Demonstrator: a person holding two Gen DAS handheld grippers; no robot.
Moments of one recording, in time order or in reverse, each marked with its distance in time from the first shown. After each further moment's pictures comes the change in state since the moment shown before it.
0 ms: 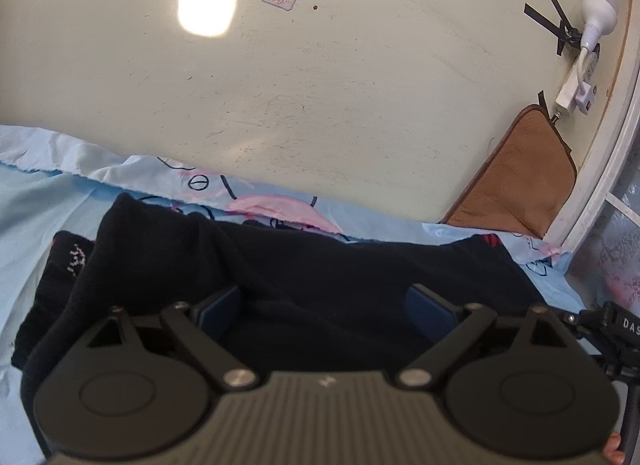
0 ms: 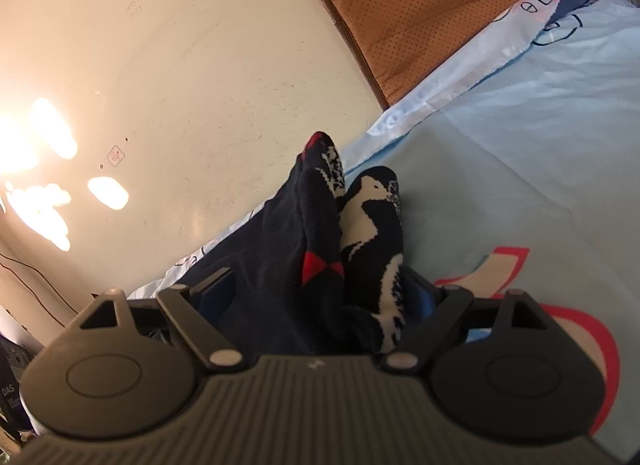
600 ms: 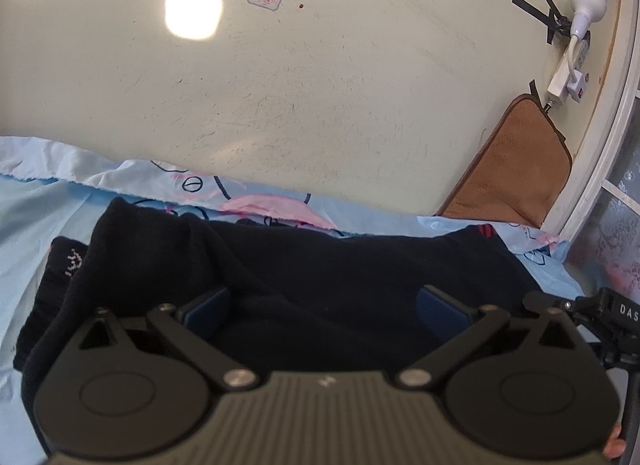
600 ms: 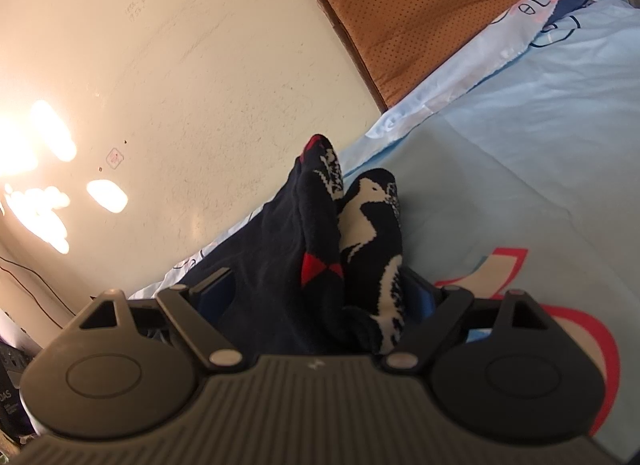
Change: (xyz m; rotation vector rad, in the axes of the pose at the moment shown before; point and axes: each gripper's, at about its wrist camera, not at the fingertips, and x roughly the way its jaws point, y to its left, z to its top) left arm -0.002 -0.005 -0.001 0.039 0.010 0.004; right arm 0.000 0.000 0.001 0.000 -0.003 0.001
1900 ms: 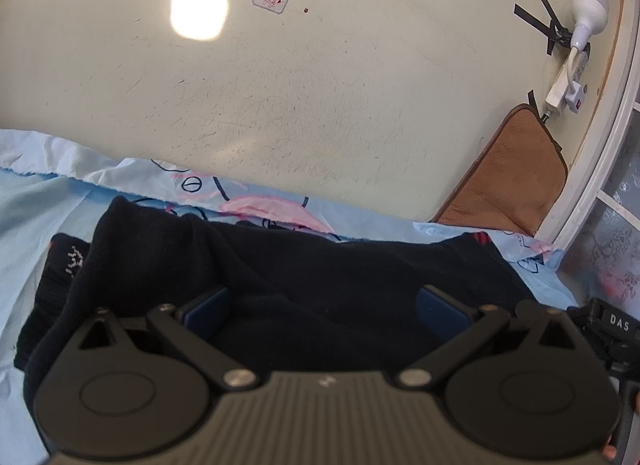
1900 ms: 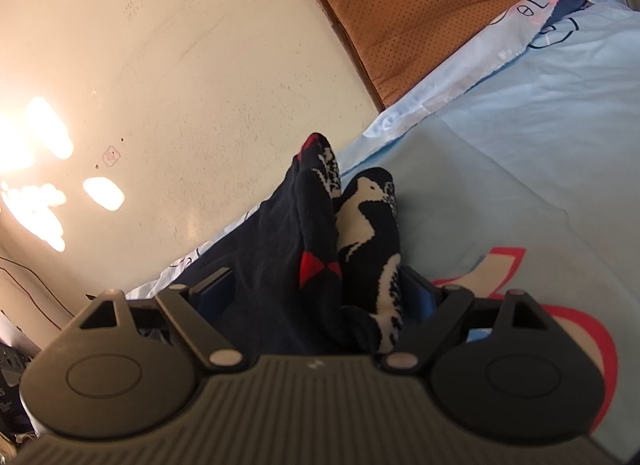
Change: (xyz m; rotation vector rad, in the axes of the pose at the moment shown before) left arm -0.005 0.005 0.001 -0.031 -0.011 -0.026; right arm 0.001 0.001 0.000 -0.010 0.009 -0.009
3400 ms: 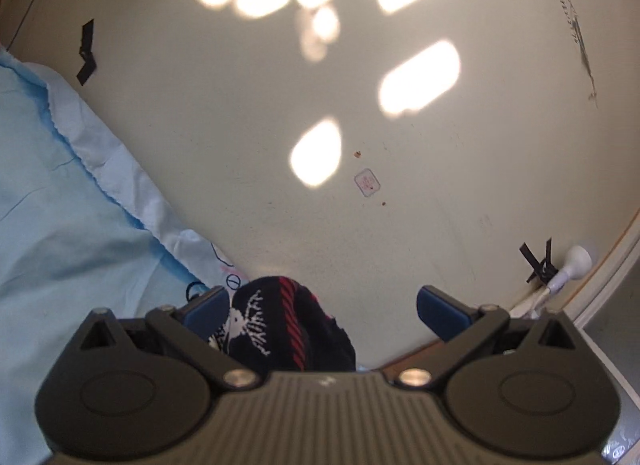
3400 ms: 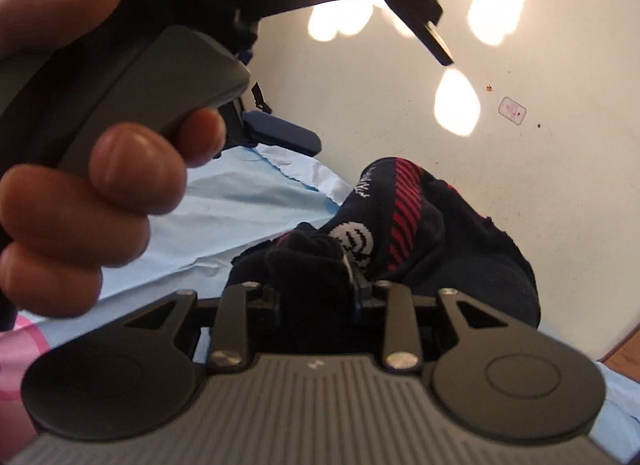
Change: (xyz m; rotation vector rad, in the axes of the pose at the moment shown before) left arm -0.086 0.112 0.052 -0.479 -0.266 -0.178; right arm 0.067 0.258 -0.153 -1.167 0.028 0.140
